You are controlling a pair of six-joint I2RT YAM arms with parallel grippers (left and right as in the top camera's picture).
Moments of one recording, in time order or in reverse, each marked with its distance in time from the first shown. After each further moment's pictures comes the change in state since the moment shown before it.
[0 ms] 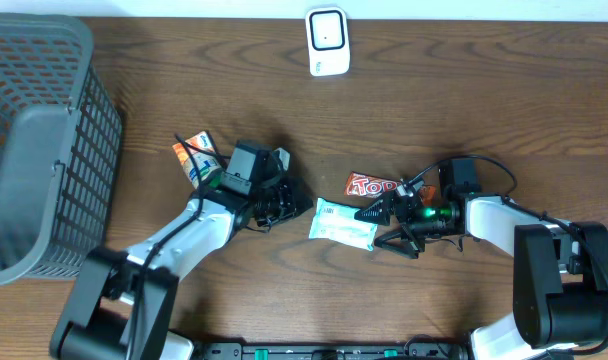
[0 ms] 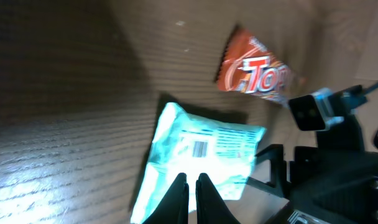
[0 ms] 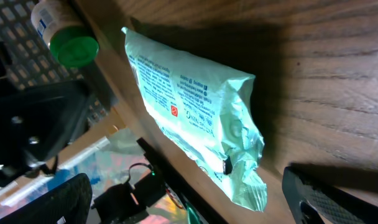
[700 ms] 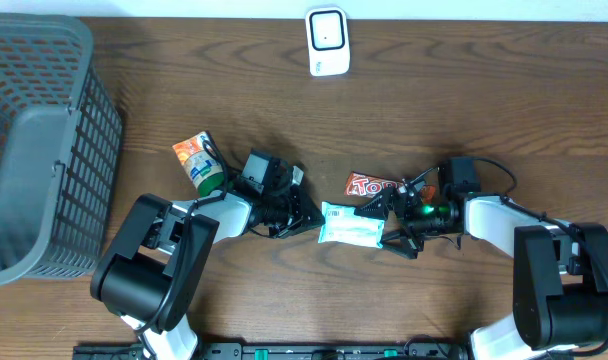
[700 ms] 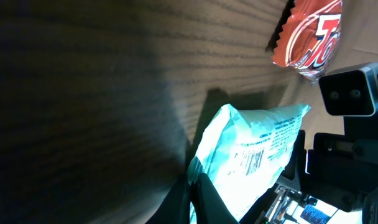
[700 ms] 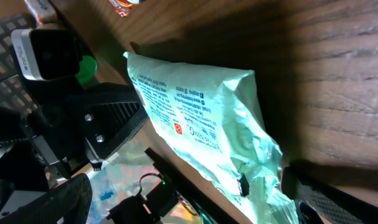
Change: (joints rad) left arm -0.014 0.240 0.000 0.138 0.185 -0.036; right arm 0.007 -0.003 0.002 0.018 0.037 0.121
